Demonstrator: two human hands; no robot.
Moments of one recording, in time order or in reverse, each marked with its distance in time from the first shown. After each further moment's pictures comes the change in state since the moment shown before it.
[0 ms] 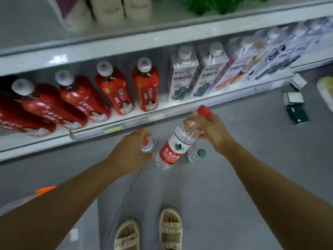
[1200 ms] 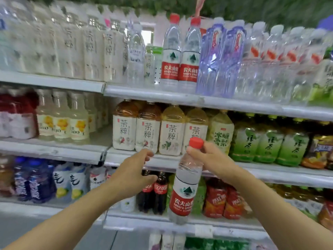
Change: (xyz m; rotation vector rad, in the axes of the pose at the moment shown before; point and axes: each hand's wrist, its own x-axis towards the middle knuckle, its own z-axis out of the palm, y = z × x) left_hand -0.407 0.325 -0.482 0.061 0.903 0.272; right_hand -0.402 -0.649 -0.073 -0.409 -0.236 -1.001
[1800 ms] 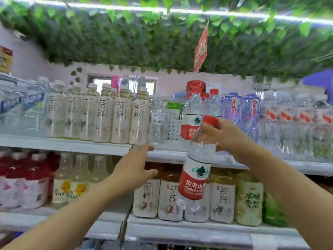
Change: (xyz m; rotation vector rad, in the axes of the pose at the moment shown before) left_hand 0.089 -0.018 -0.165 0.204 0.317 0.170; right_hand 0.091 -0.187 -0.024 0.029 0.274 -0.209
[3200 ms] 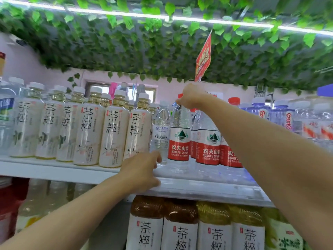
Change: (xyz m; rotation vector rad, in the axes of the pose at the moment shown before) left_hand 0.115 -0.028 0.019 0.206 -0.188 0.028; right_hand 0.234 -0.043 0.045 -0.936 0.082 -0.169
